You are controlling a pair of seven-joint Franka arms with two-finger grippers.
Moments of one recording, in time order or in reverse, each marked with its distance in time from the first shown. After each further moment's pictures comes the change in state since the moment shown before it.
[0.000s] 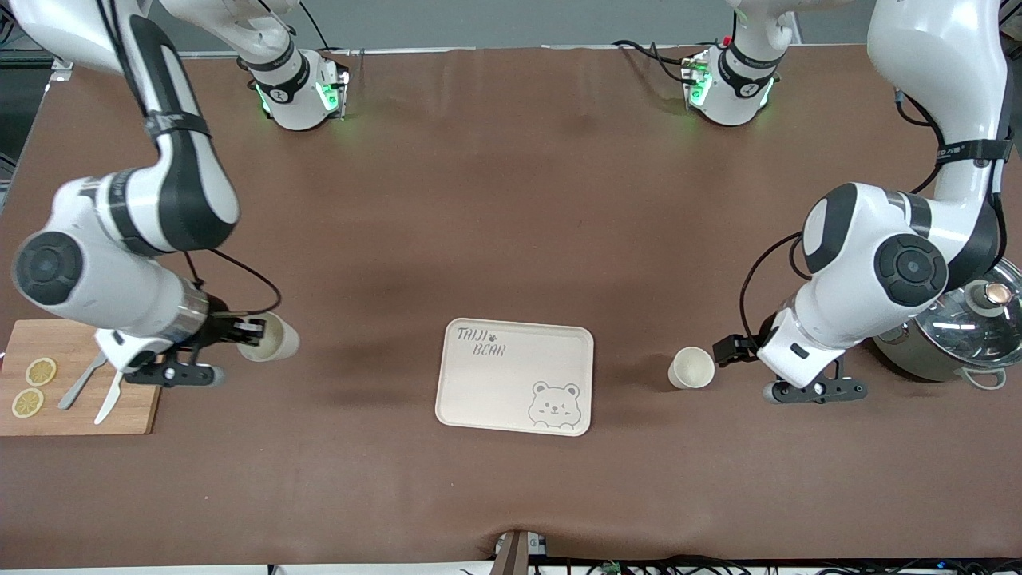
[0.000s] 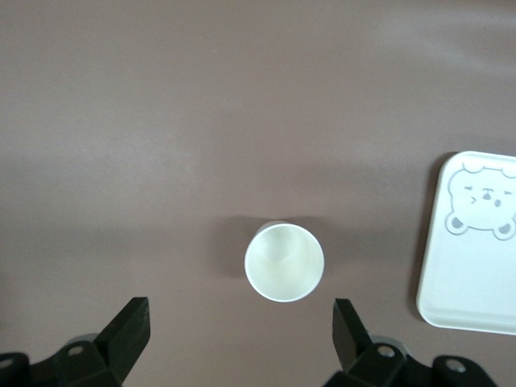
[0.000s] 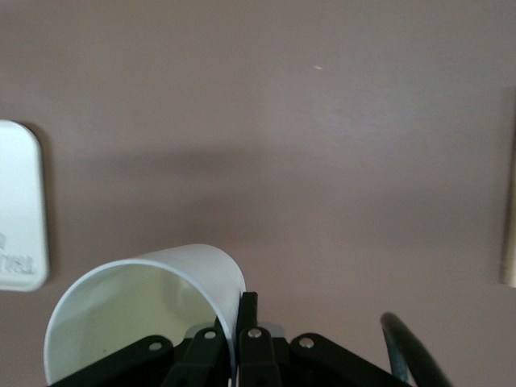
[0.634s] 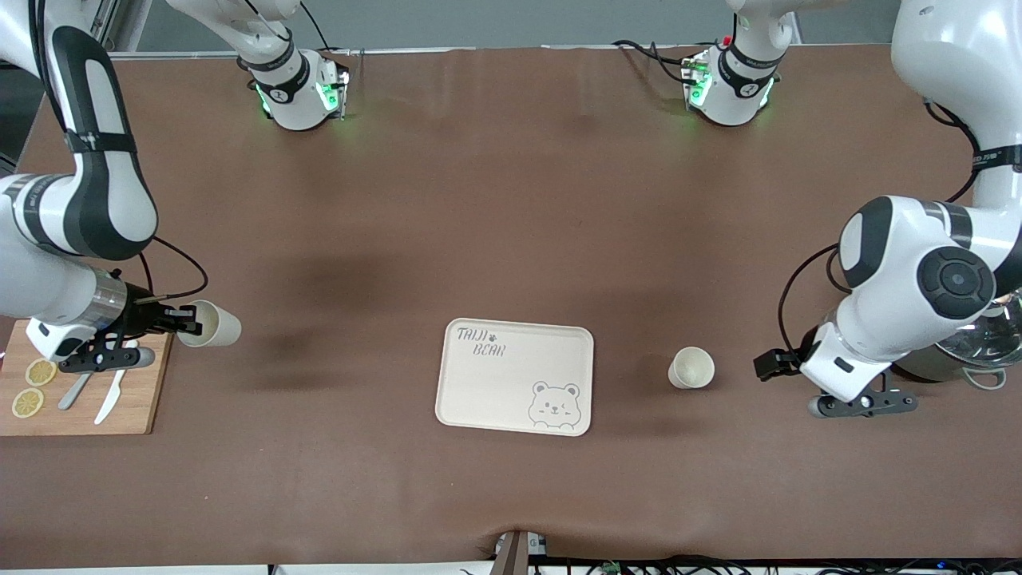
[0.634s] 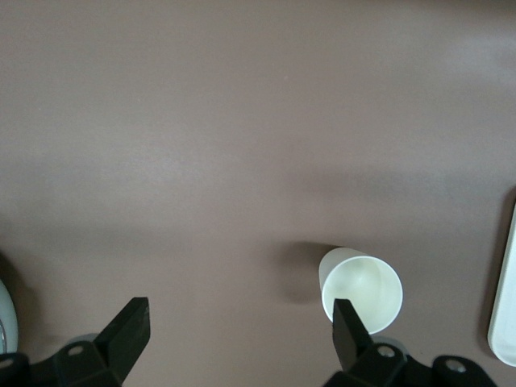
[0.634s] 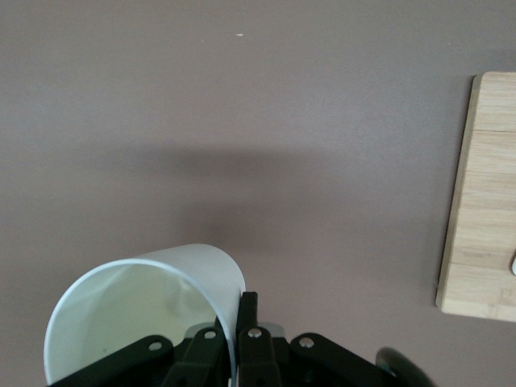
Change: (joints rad) left arm 0.074 0.023 -0.005 0.026 0.071 0.006 0.025; right arm -0.185 -0.034 -0.002 -0.209 0.069 0.178 -0.319
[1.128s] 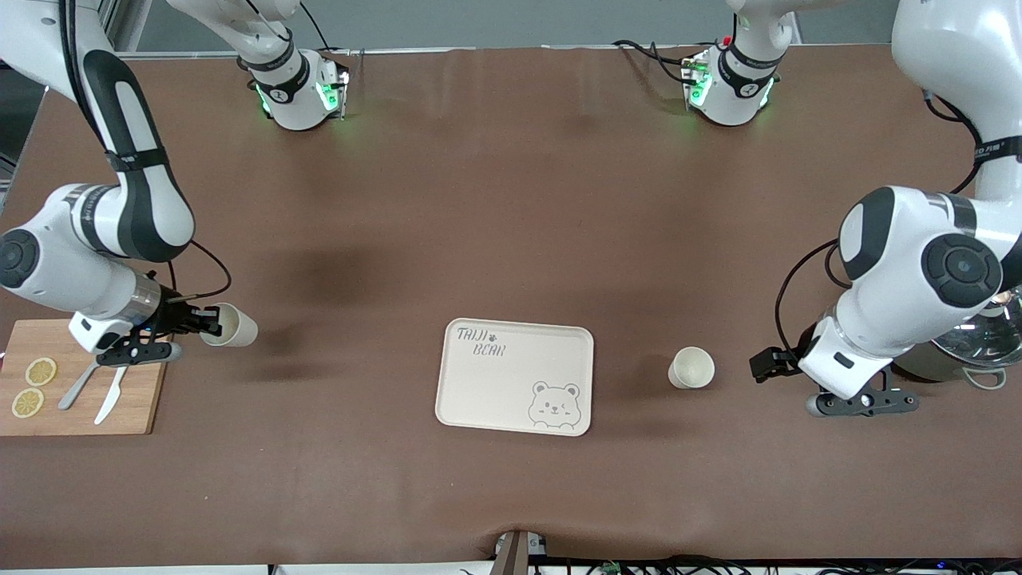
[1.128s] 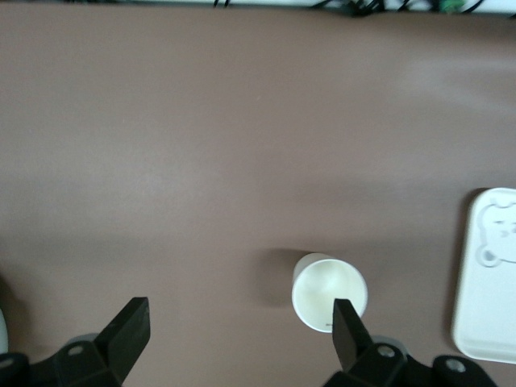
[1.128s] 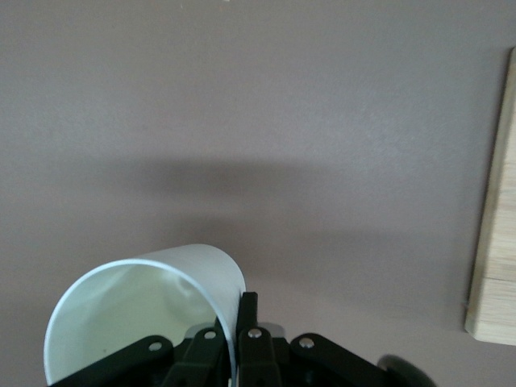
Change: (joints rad) left arm -0.002 -0.030 -0.042 0.030 -0.004 -0.011 -0.001; right arm -0.001 0.014 0.012 -0.148 0.000 0.185 -0.011
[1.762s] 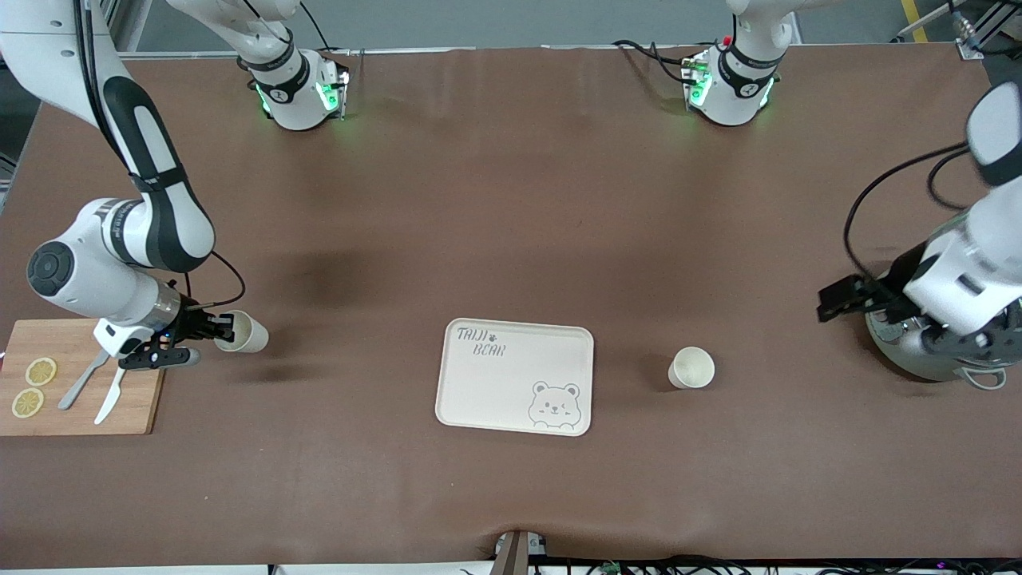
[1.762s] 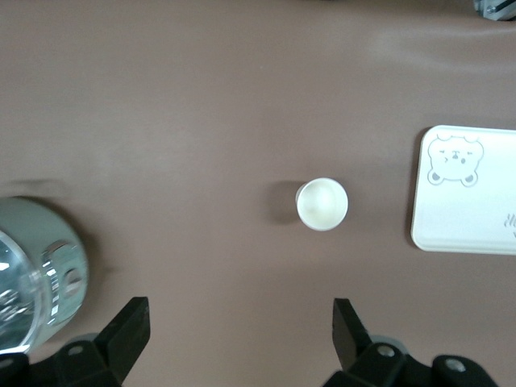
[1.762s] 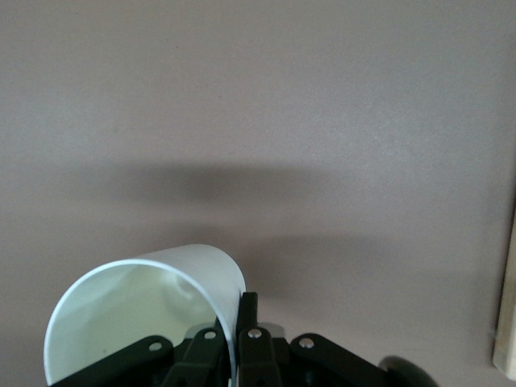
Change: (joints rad) left arm 0.079 -0.172 -0.004 0.152 -0.134 -0.392 0.179; right arm 0.000 0.063 -0.001 -0.031 0.000 0.131 0.000
